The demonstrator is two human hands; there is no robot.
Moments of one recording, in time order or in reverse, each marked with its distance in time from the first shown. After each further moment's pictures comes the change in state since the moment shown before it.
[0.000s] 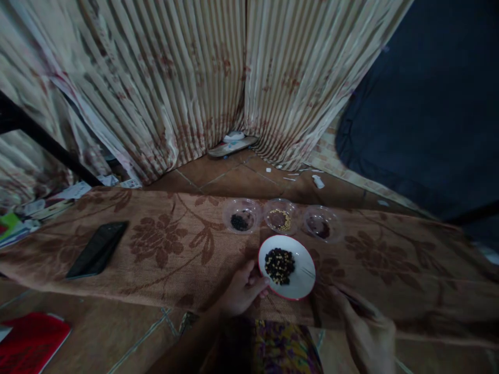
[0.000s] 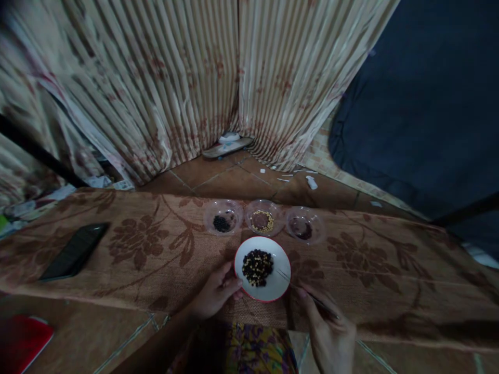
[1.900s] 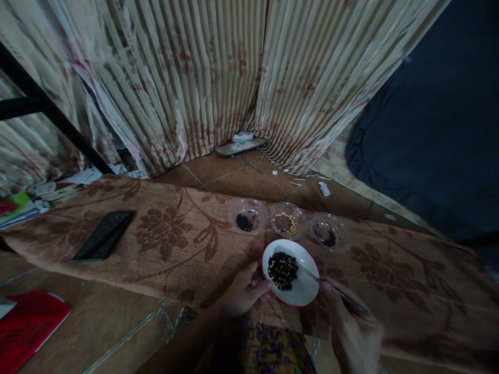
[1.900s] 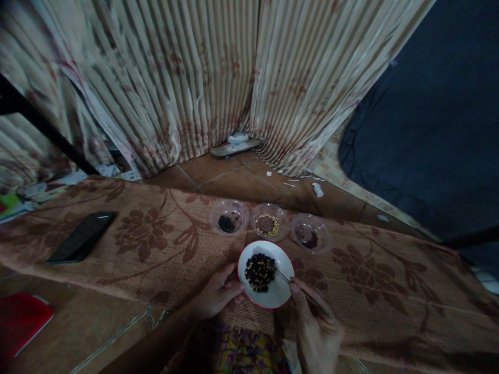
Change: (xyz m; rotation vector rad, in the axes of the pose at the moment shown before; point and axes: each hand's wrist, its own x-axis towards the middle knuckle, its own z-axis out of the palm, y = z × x) left_hand 0.001 -0.006 0.001 -0.047 -0.009 0.002; right_hand -0.001 -0.009 0.028 0.100 0.010 0.074
